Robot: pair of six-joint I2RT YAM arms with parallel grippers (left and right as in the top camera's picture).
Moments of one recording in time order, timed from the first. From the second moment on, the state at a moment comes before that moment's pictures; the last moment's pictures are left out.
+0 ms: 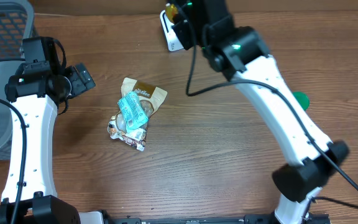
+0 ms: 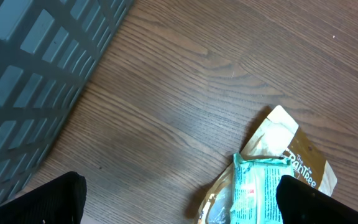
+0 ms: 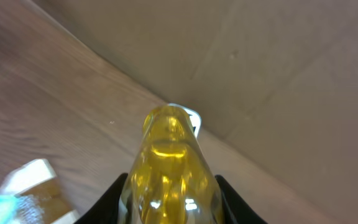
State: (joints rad) left arm 0.17 1.54 1.41 -0.95 -0.07 -0.36; right arm 0.56 1.95 2.11 -0.72 0.20 -0.27
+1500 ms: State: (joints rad) left arm 0.17 1.54 1.41 -0.95 -0.07 -0.36; right arm 0.57 2.46 2.11 -0.01 0.49 -0.80
